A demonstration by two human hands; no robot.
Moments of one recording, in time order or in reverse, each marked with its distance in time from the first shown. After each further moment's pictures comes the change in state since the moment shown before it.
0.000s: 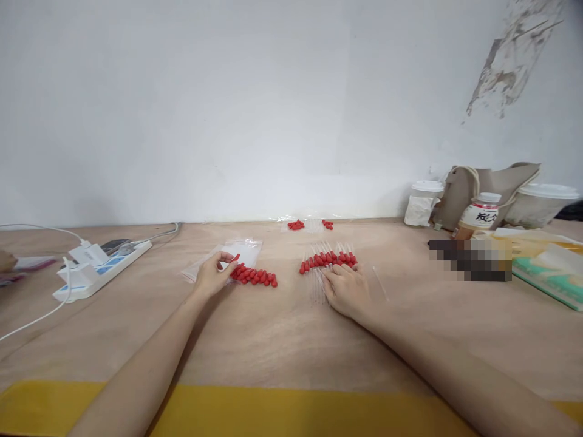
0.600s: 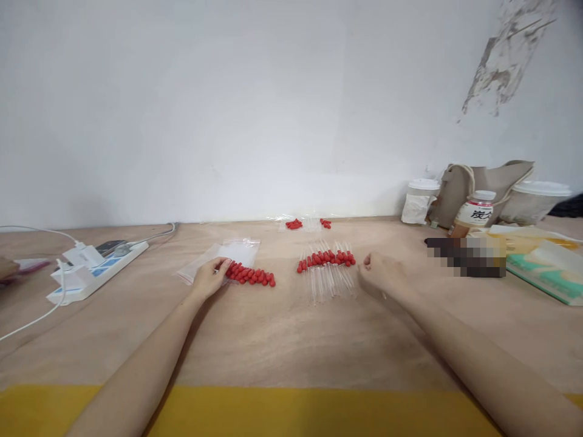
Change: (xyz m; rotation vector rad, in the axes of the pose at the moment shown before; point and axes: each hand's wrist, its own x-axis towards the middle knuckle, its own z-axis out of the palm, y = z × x) left_hand 0.004 -0.021 0.006 -0.030 -0.135 -0.004; right_hand 0.011 0.072 -0.018 -0.033 -0.351 0.531
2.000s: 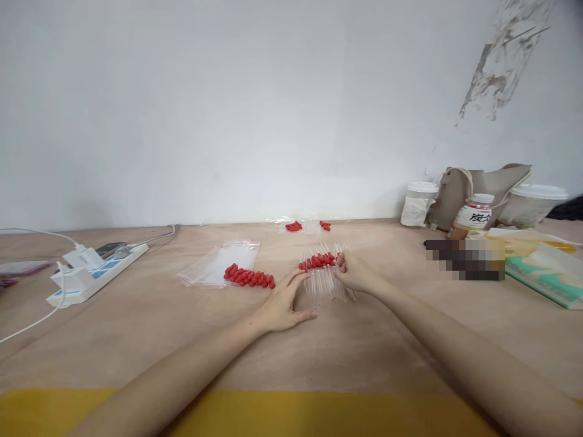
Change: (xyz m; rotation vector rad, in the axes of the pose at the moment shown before) left_hand -0.068 0.146 0.062 -0.164 -0.358 0.602; right_hand 0.008 -0.036 0.006 0.395 -0.135 -0.236
